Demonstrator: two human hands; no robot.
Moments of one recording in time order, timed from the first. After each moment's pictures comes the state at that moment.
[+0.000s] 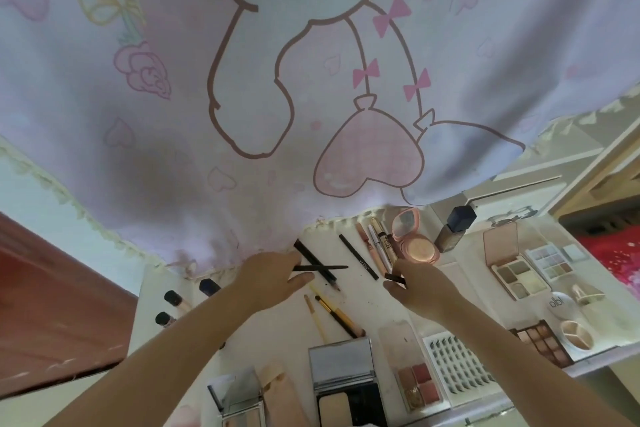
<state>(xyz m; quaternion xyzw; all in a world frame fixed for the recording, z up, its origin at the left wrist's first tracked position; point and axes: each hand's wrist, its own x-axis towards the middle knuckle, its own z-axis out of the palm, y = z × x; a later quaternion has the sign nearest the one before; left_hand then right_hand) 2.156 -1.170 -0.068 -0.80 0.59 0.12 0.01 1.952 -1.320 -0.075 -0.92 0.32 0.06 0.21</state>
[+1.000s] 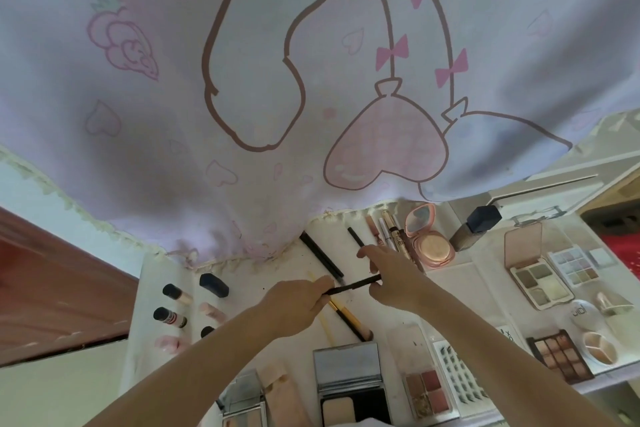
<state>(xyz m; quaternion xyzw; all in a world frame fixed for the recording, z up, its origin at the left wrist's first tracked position) 2.134 -1.177 -0.103 -0.76 0.58 0.29 0.01 2.007 -1.320 -0.092 -0.91 0.25 0.08 0.32</state>
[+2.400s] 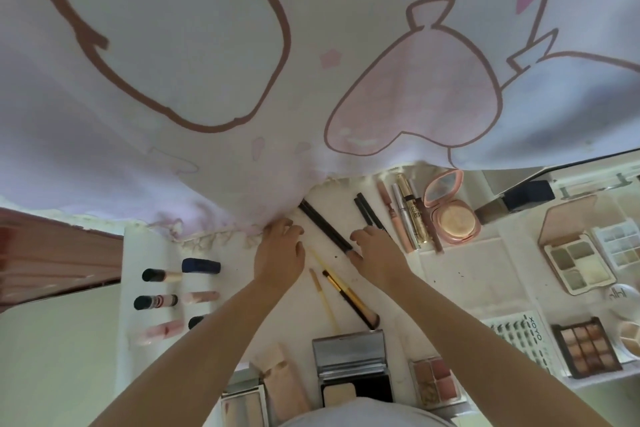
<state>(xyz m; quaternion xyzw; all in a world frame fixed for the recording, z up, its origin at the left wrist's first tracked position) 2.176 -1.205 -0.186 -0.90 0.37 0.20 -0.11 2.048 -1.331 -0.191 -0.91 0.28 0.06 0.30</state>
